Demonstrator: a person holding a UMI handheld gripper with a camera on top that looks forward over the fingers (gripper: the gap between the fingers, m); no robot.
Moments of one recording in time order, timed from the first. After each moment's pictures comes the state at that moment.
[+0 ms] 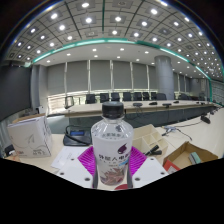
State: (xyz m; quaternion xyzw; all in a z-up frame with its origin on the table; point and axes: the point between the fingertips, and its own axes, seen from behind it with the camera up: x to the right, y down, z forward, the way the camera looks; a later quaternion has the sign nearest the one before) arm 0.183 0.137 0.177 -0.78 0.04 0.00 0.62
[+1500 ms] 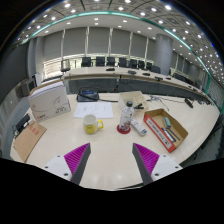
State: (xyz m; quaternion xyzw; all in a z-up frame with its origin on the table) arm 0.098 -0.176 0.213 -0.90 0.04 -0.06 0.43
